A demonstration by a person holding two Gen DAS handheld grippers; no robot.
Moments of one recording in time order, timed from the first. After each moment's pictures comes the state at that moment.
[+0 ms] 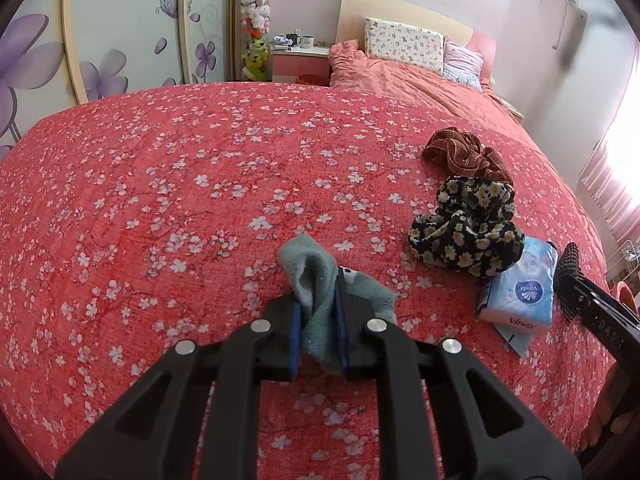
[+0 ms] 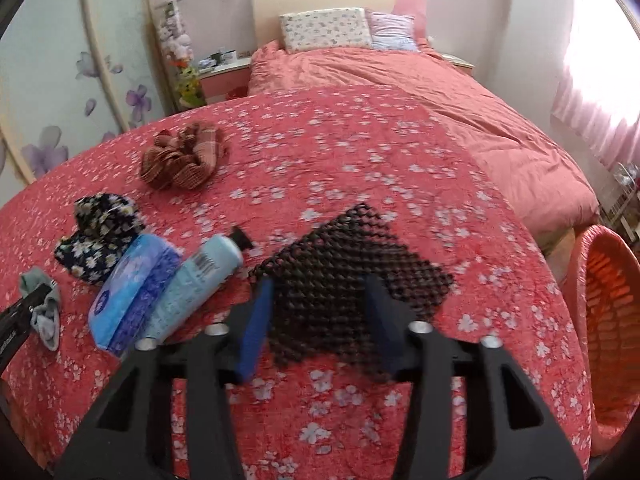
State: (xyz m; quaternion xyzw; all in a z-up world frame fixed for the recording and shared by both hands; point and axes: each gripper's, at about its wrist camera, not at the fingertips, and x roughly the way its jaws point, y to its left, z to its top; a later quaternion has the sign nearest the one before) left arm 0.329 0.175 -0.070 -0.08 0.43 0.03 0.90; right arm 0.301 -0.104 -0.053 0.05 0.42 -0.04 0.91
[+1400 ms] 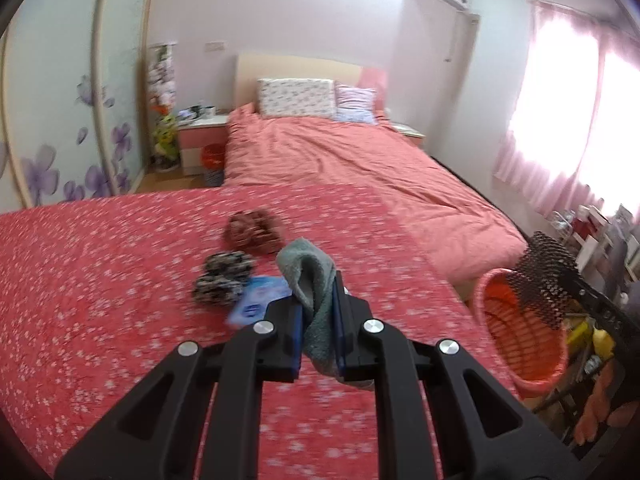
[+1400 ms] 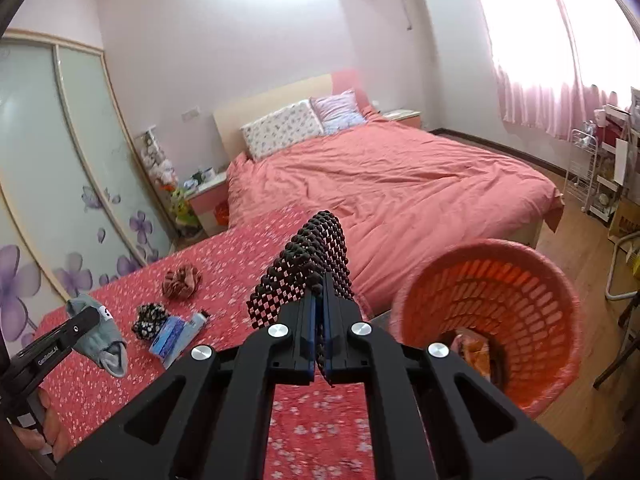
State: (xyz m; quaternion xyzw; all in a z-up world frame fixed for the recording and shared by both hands) left arm 0.233 0.019 0.068 -0.03 0.32 -0.13 0.94; right arm 0.151 -0.253 0.056 0.17 0.25 -0.07 0.95
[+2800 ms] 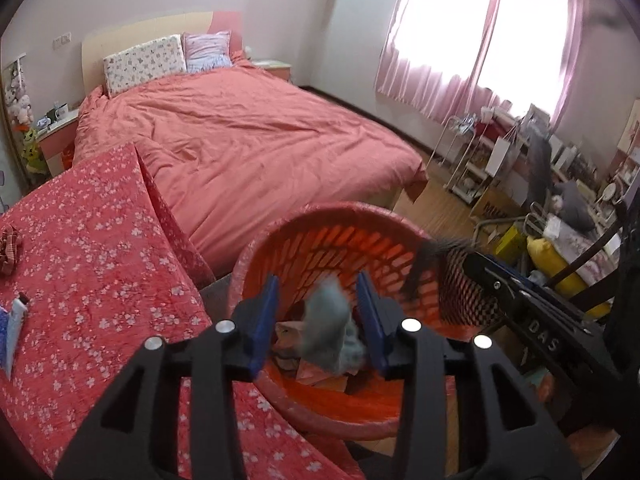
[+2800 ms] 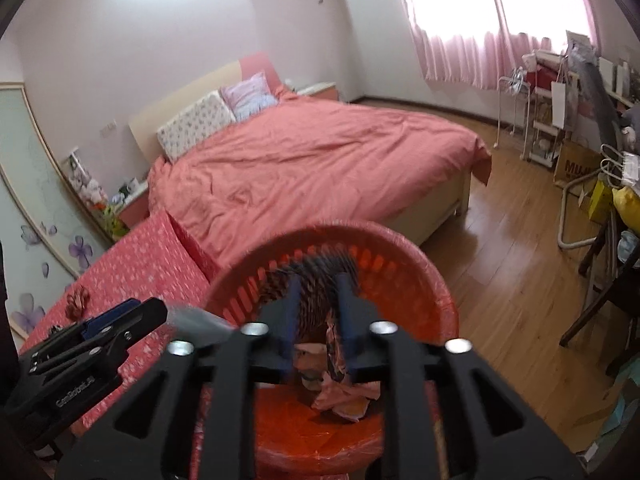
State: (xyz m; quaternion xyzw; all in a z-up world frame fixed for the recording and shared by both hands) left arm 0.247 -0.282 -0.013 0.06 0.40 -0.33 0.85; right arm 0.131 -0.417 -0.013 0.22 0.30 -0.18 0.91
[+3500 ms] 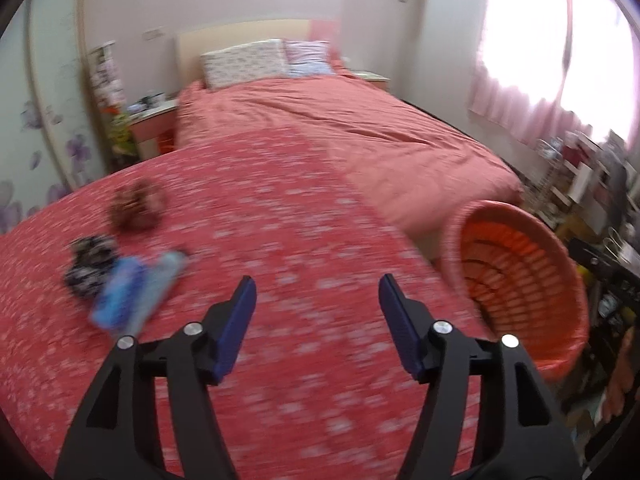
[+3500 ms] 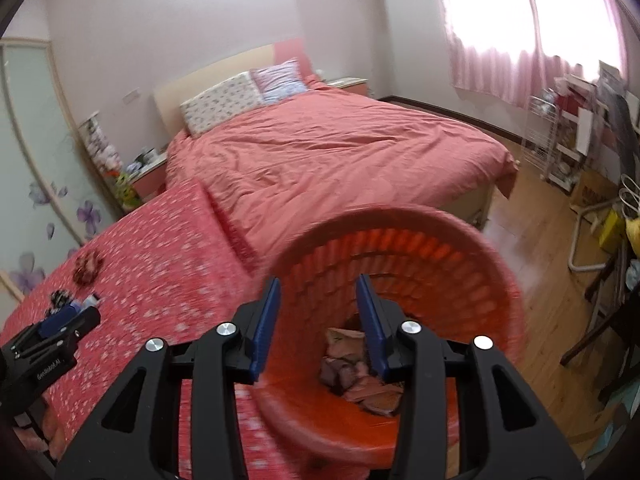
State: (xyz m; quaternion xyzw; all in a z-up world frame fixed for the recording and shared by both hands) left arm 0.275 -0.093 -0.021 0.05 0.38 -0.16 0.91; right arm 0.157 -0.346 -0.002 0.16 0.32 -0.14 0.92
